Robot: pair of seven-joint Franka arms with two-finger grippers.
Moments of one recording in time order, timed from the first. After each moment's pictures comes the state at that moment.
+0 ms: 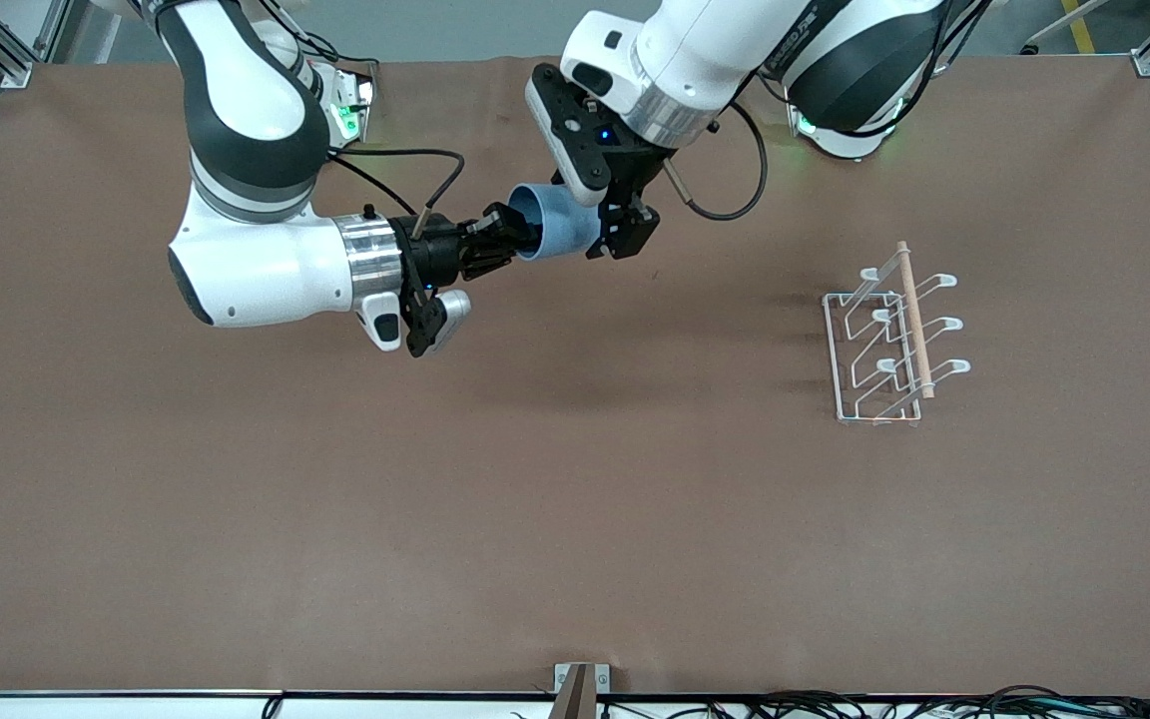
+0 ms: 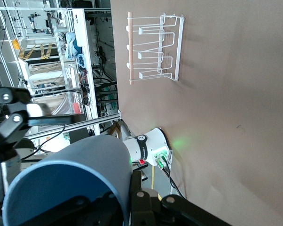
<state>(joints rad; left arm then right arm) -0.05 0.30 -0.83 -1.48 -0.04 2.02 0.33 0.23 0.32 0.26 -1.61 1.09 1.78 -0.12</state>
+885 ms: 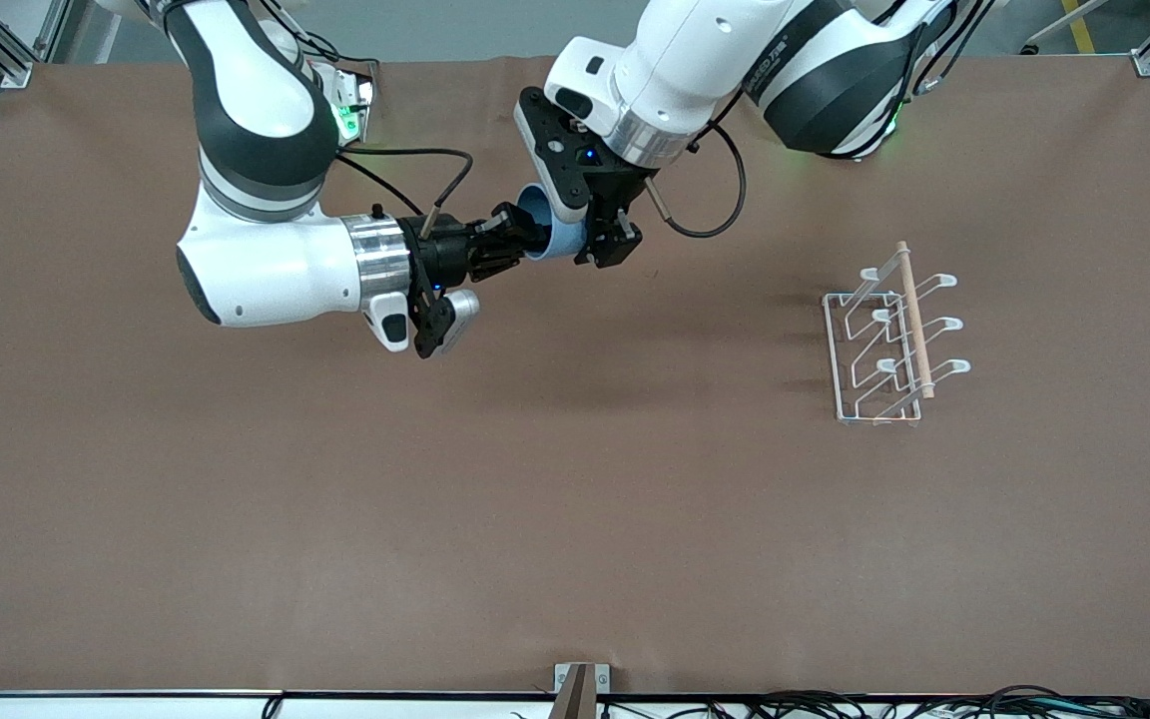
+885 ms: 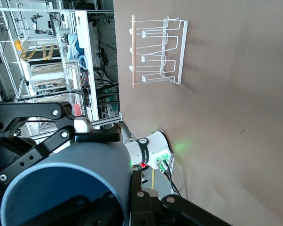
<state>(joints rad) -0.07 0.33 -0.83 -1.46 0.01 1.98 0.33 0.25 0.33 0.26 -1.59 1.10 1.81 -0.12</state>
